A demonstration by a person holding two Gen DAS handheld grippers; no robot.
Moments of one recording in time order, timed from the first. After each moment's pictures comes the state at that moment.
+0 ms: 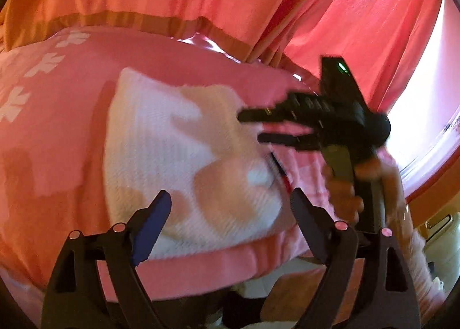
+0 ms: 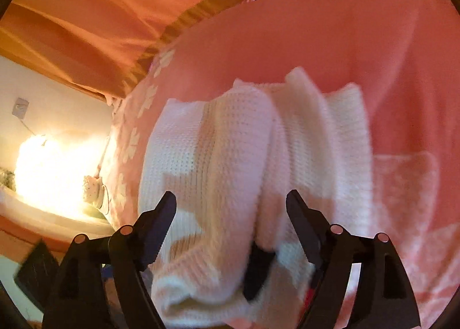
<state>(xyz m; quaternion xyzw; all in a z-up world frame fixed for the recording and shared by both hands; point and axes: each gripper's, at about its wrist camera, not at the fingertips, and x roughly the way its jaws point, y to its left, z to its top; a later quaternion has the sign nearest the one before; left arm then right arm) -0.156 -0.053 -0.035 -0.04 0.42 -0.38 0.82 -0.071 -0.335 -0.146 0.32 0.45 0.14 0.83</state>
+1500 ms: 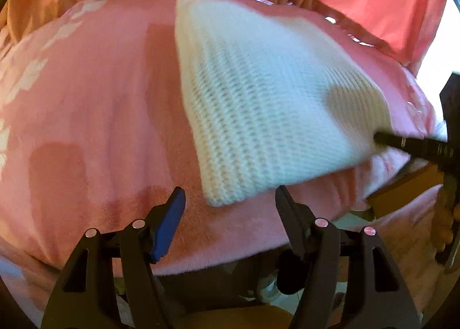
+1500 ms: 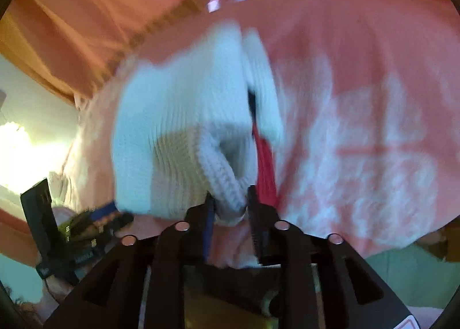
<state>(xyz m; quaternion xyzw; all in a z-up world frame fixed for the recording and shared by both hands) -0.159 -0.045 -0.093 0.07 0.49 -0.33 0.81 -0.235 -0.334 -0.186 0.29 0.38 0.01 0.88</state>
